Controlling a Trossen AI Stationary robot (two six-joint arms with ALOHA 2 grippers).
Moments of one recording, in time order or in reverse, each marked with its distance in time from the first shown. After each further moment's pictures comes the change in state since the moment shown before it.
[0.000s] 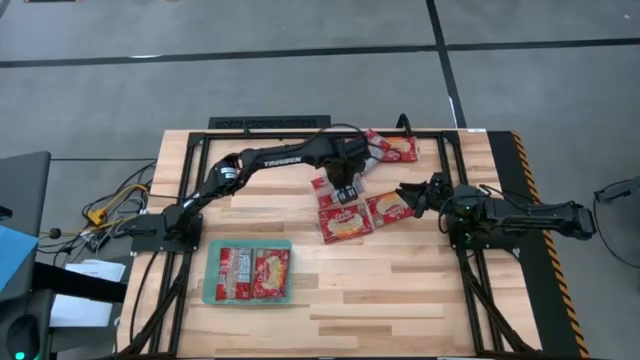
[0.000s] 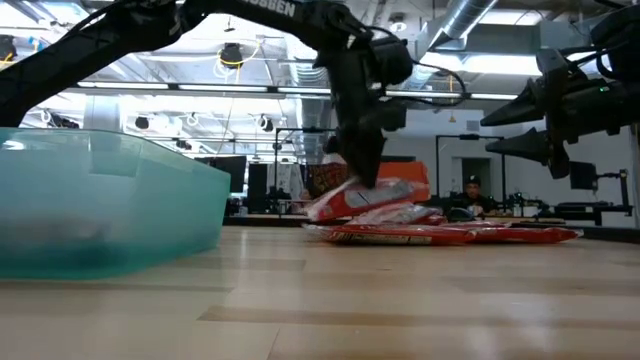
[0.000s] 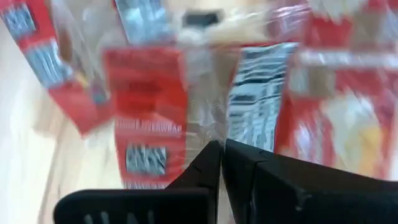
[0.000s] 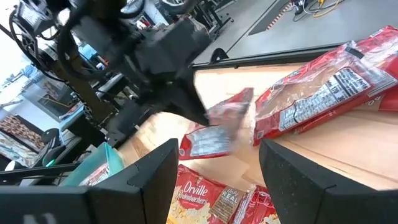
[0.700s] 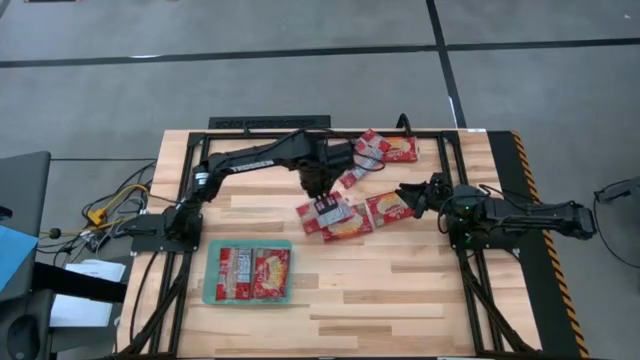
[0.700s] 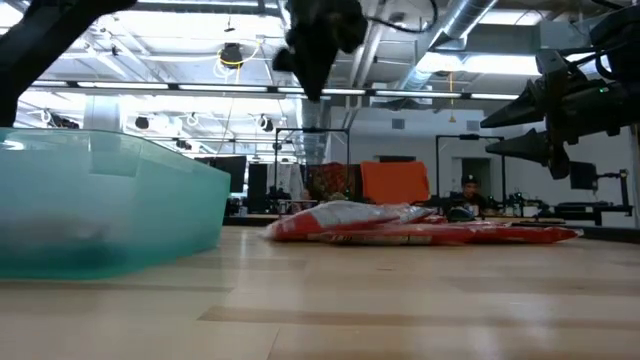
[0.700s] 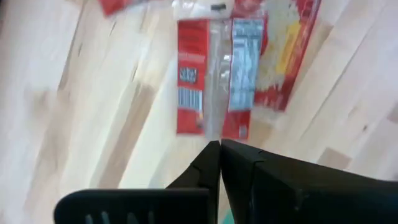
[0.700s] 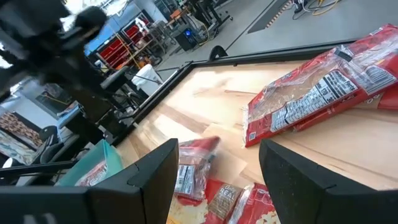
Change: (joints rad) left arm -0.137 -0.232 0.061 -0.442 -0.060 -0.261; right arm -0.001 0.007 0.001 -0.009 -0.002 -0.007
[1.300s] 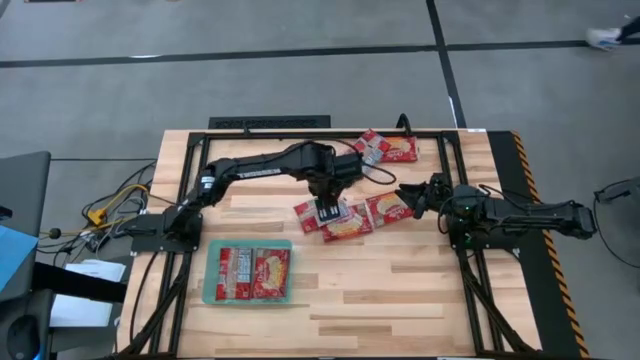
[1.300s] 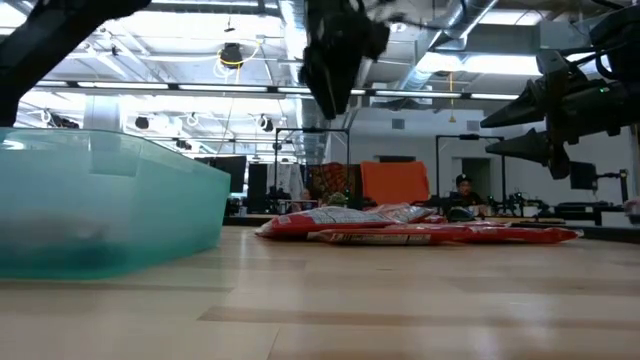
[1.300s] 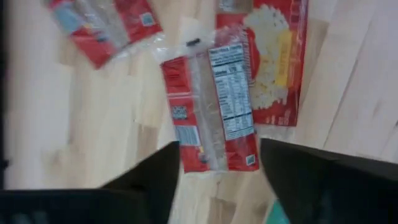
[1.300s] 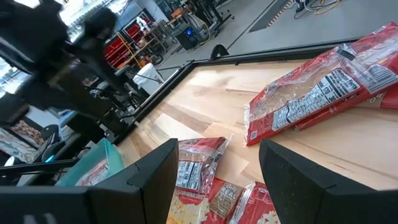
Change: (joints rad) left arm -0.014 0.069 0.001 0.110 -0.038 0.228; right arm 0.006 0.000 0.000 0.000 -0.001 0.002
